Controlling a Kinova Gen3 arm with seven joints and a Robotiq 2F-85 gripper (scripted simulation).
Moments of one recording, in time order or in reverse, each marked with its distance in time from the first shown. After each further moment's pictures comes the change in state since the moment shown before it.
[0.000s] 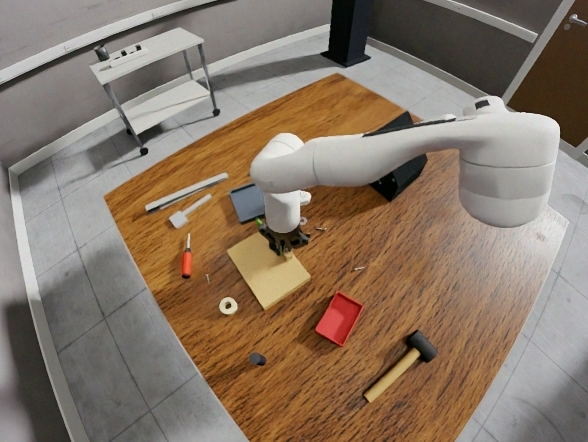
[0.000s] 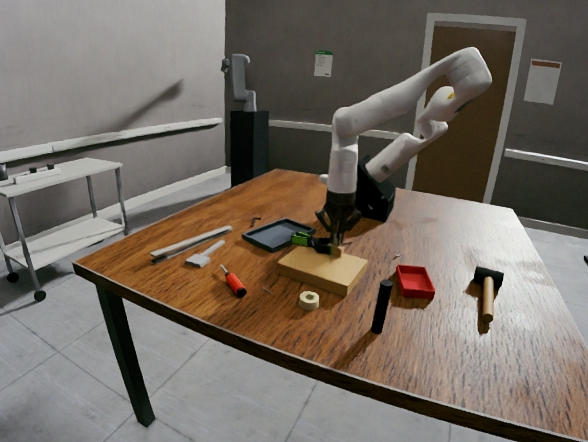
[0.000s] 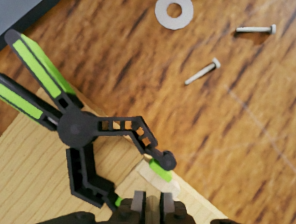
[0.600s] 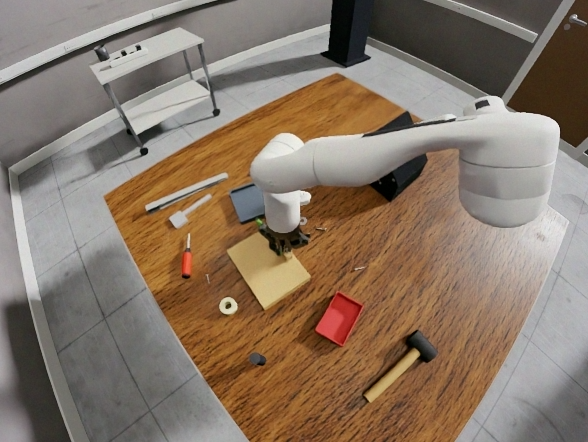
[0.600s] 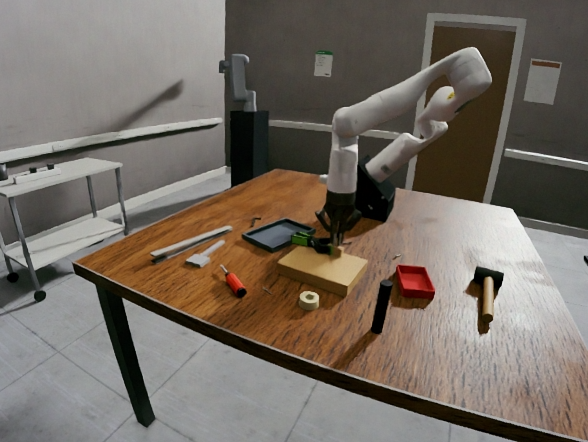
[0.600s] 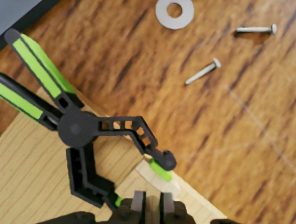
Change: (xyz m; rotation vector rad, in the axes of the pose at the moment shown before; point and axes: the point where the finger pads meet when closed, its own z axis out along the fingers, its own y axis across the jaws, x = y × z) arm 0.000 0.000 0.000 0.000 0.000 -0.002
